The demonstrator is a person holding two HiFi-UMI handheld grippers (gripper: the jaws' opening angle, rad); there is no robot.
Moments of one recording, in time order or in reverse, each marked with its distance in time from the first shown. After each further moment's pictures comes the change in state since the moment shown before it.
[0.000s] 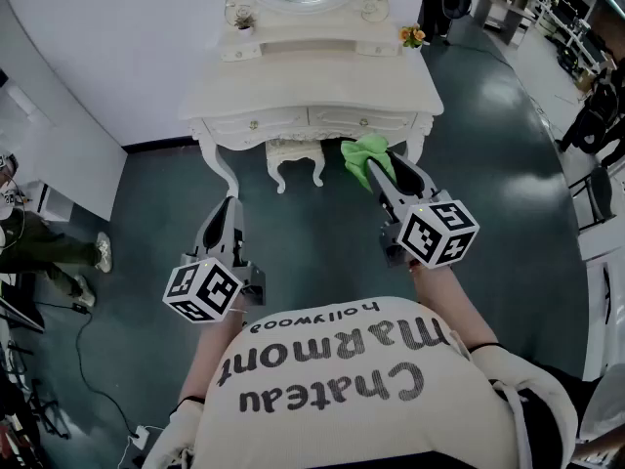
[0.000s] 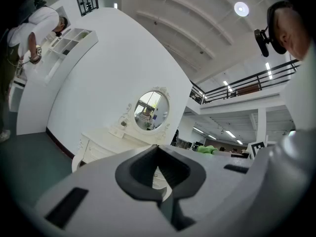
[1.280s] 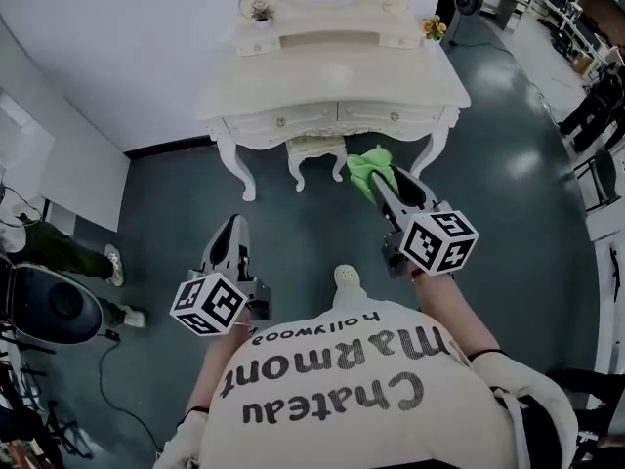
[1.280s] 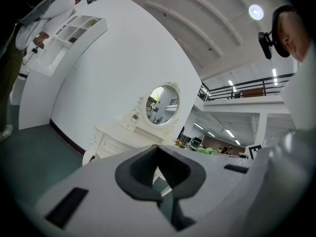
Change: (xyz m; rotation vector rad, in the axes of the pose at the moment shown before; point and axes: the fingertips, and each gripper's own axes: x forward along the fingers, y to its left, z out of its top) left arm -0.029 0.133 0.006 -0.069 0.099 0.000; right arm 0.075 0.070 -0.078 0.086 0.068 -0.098
